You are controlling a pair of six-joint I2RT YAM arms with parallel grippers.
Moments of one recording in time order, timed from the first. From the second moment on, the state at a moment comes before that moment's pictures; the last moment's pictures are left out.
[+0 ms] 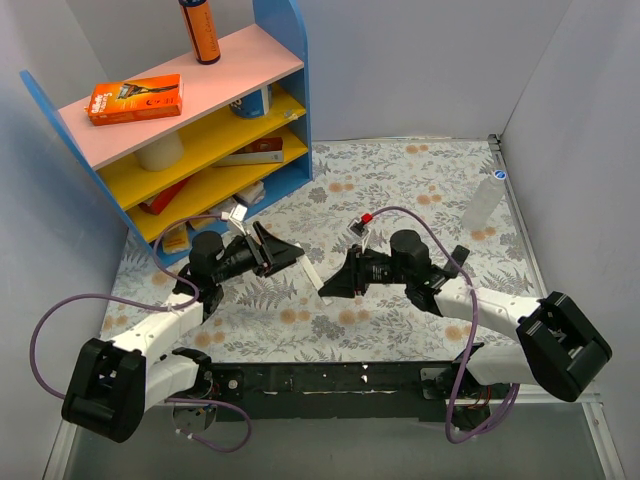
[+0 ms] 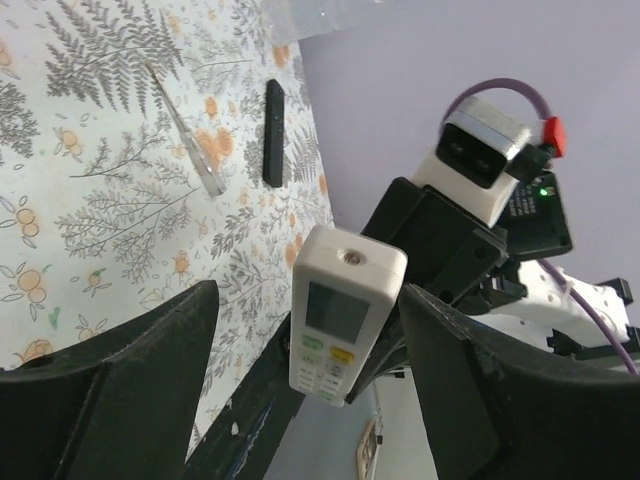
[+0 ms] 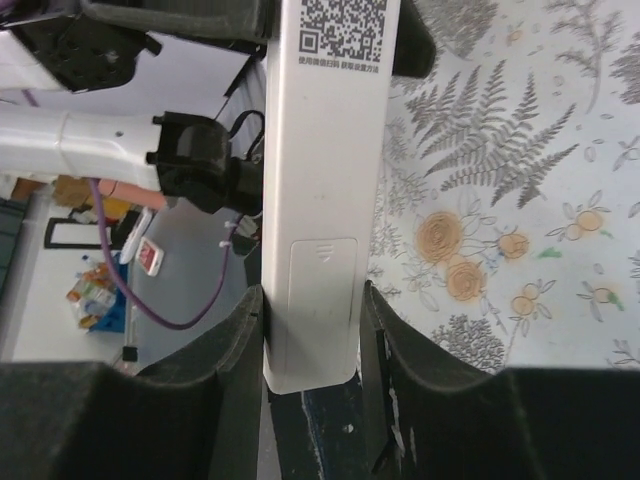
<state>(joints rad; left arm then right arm) -0.34 1.07 0.39 0.54 0.69 -1.13 0.74 1.27 0.51 0.54 -0.75 0.72</state>
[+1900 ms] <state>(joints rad) -0.12 1.26 0.53 0.47 0.84 -1.01 0.96 1.27 0.85 -0.14 0.00 0.56</state>
